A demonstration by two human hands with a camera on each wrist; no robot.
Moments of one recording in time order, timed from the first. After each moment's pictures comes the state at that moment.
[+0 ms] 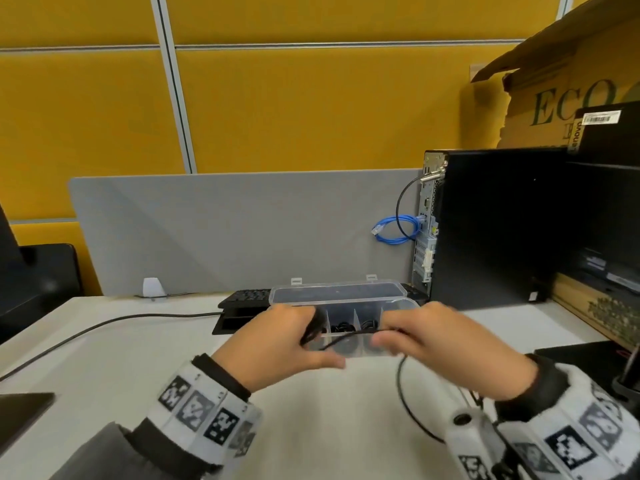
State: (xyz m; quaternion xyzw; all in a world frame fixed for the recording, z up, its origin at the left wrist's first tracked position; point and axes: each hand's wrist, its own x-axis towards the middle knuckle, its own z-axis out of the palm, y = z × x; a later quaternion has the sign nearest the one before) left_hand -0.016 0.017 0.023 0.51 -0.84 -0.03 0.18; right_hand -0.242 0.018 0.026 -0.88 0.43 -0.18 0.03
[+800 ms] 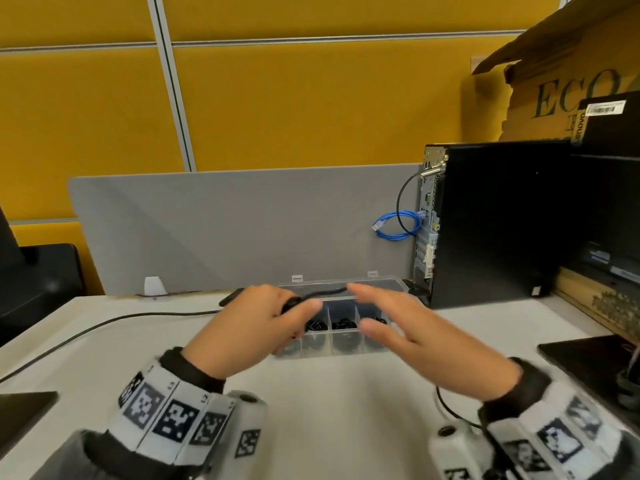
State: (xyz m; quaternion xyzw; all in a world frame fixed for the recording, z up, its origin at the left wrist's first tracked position) left_hand -0.007 0.031 0.048 0.56 -0.78 -0.13 0.25; right_hand -0.225 0.023 0.021 -0.86 0.40 -0.27 0.16
